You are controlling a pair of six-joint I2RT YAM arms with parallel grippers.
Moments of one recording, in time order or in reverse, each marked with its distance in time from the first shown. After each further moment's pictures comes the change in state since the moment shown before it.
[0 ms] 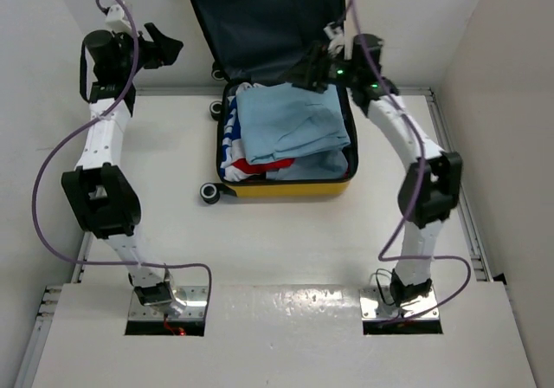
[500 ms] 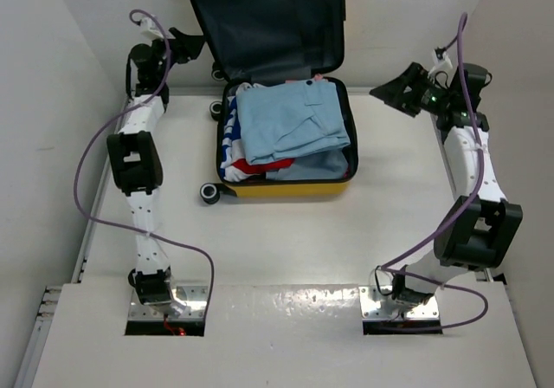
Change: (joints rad) left arm -0.061 0.624 0.382 0.555 0.000 -0.348; right arm -0.503 -0.454 -0.451 -0.119 -0.069 -0.207
